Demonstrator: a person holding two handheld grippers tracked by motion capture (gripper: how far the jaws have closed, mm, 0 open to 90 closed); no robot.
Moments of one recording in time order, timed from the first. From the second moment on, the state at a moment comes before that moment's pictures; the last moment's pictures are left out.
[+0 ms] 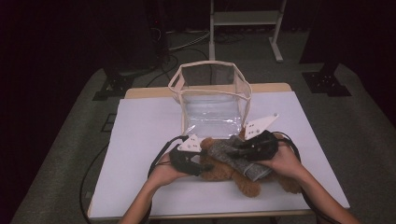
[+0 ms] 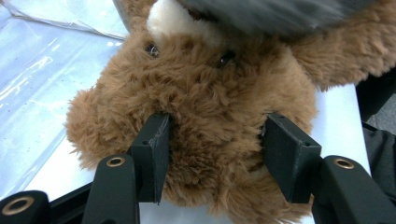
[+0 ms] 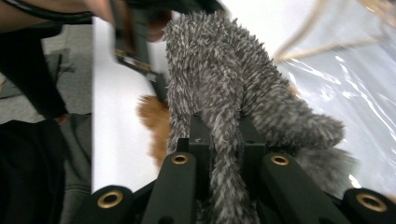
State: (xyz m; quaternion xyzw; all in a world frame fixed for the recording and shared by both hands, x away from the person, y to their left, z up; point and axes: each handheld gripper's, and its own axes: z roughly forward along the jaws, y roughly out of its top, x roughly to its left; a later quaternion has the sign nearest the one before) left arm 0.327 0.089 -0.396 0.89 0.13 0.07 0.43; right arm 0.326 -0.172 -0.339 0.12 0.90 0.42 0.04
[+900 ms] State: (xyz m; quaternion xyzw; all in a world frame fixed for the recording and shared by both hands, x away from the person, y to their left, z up) left arm 0.338 0.091 -0.396 0.88 0.15 0.06 0.44; right arm 0.315 -0.157 -0.364 0.10 0.92 0.37 0.05
